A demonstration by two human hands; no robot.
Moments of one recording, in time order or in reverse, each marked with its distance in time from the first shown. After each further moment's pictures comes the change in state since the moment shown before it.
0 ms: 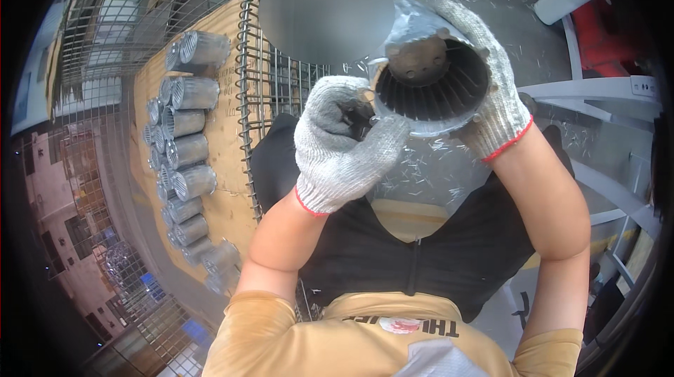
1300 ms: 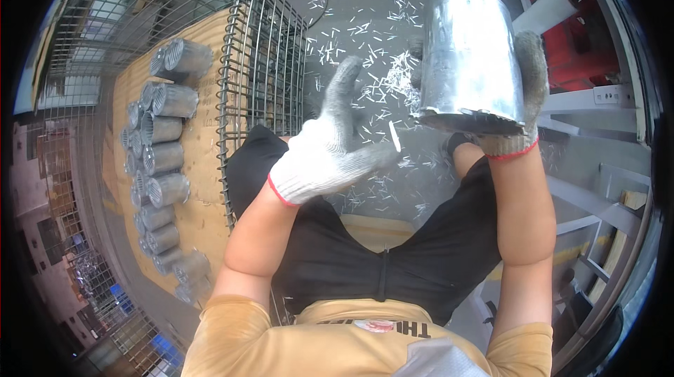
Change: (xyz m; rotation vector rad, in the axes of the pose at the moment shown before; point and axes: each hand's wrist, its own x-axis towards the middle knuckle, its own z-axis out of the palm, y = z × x) left_hand 0.014 -0.006 0.007 0.482 -0.256 -0.034; right_hand -0.047 -0.063 0.000 0.075 -0.236 -0.315
